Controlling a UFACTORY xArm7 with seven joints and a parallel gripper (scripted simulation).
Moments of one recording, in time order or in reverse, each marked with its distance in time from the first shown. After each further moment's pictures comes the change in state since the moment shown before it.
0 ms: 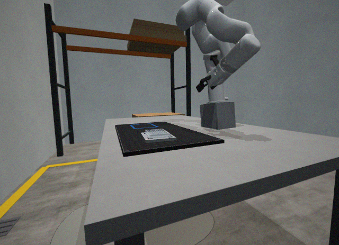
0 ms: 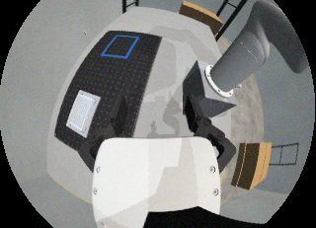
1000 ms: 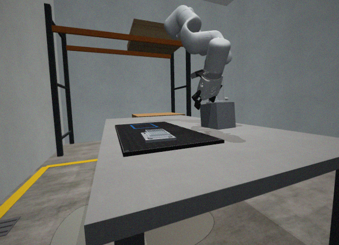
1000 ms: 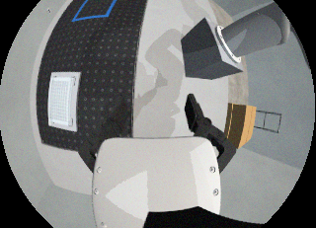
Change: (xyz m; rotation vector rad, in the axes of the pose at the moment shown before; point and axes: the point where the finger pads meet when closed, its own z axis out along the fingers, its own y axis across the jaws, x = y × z) arm -0.071 -0.041 0.015 -0.213 -0.414 -0.041
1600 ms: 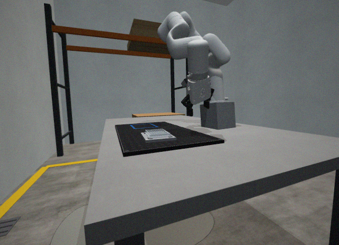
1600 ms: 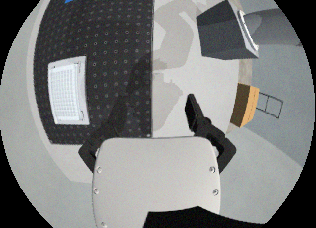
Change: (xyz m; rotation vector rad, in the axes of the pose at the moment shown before) arm -0.019 -0.053 0.000 -0.012 -0.258 0.038
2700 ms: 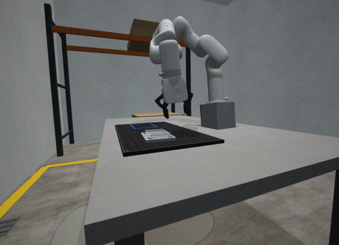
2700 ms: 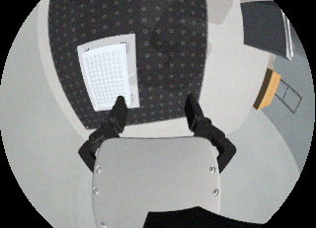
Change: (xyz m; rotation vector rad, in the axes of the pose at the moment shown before) arm 0.011 -0.109 -0.020 0.151 -0.332 0.110
